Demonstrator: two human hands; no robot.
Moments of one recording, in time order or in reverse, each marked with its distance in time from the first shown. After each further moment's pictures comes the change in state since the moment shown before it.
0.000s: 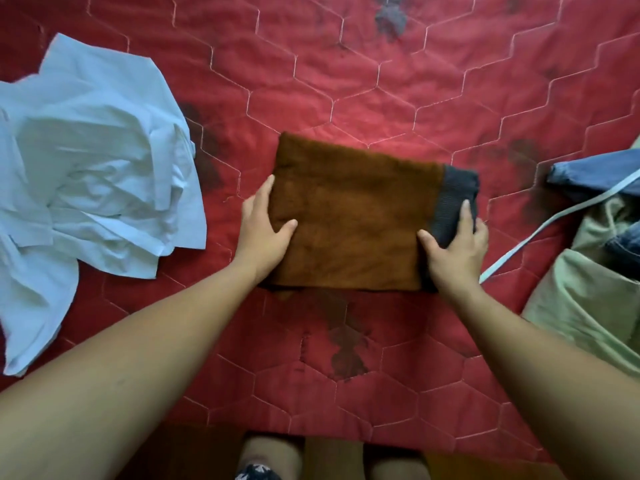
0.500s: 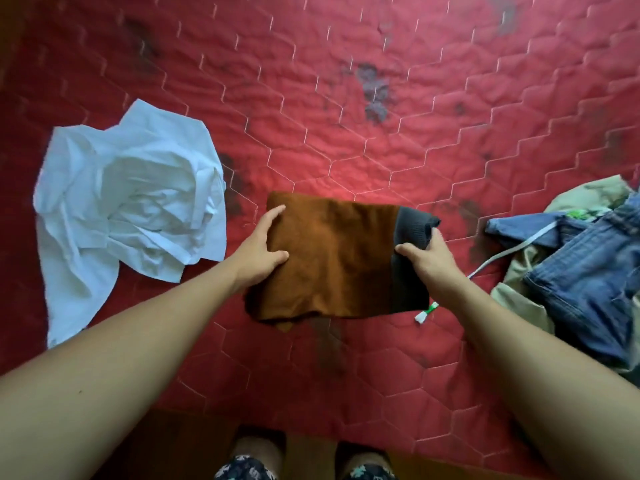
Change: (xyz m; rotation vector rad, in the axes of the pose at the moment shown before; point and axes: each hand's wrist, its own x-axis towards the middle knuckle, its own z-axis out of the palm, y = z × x) left_hand -0.056 0.068 -0.075 -0.140 -0.287 -0.018; right_hand -0.022 -0.090 -0.094 0.401 -0.385 0.026
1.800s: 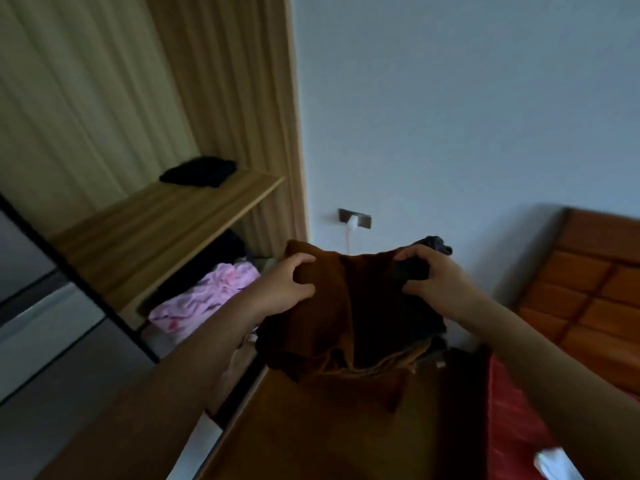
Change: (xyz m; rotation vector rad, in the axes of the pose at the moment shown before) left_hand -1.044 -0.097 -0.028 -0.548 1.600 -0.543; right_hand -0.914 -0.191 0.402 -0.910 -1.671 -1.391
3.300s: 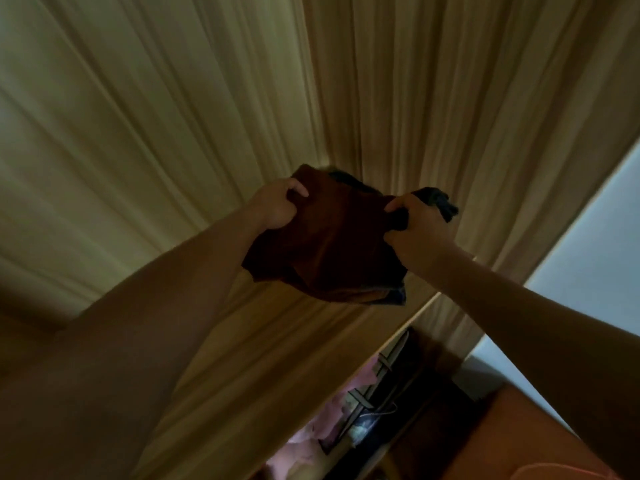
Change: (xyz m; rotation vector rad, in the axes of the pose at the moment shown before) left_hand 0.535 -0.260 -0.488 0.143 0.405 -0.400; right_hand 0.725 -0.206 0.329 0.059 -0.242 -0.173
